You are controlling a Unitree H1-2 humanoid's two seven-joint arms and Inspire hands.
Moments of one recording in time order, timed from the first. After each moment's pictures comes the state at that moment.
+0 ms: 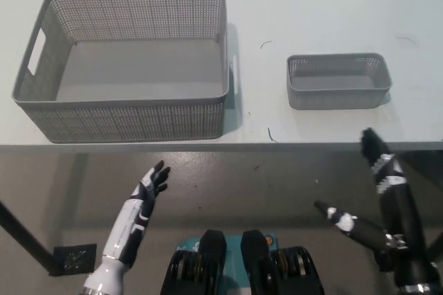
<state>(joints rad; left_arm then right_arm) -0.06 0.11 -0.11 0.16 0.05 -0.41 -0.08 0.00 -0.07 0.02 -0.14 -0.06 -0.31 0.01</state>
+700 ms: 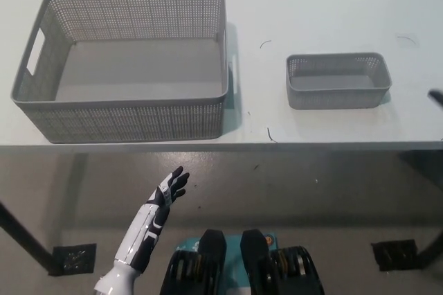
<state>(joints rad) -0.05 0.11 -0.13 0.16 0.03 -0.43 -0.12 -0.37 -0.45 -0.15 -0.31 -0.11 -0.09 0.05</state>
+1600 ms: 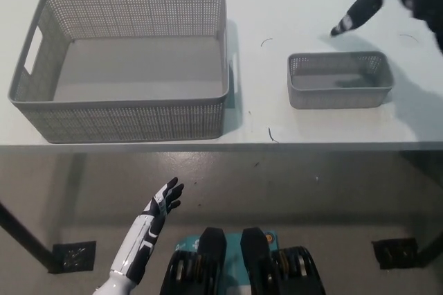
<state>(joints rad) -0.02 0.11 -0.12 0.17 0.03 -0.42 -0.12 -1.26 -0.47 0.61 0.76 -0.38 0.10 0.53</state>
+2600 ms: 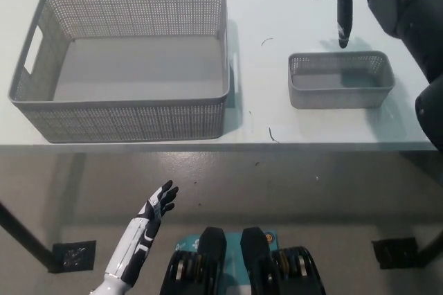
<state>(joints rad) -0.02 0.12 -0.11 0.17 0.05 -0.43 -0.12 -1.57 -0.21 0.87 1.43 -0.60 0.07 0.70</state>
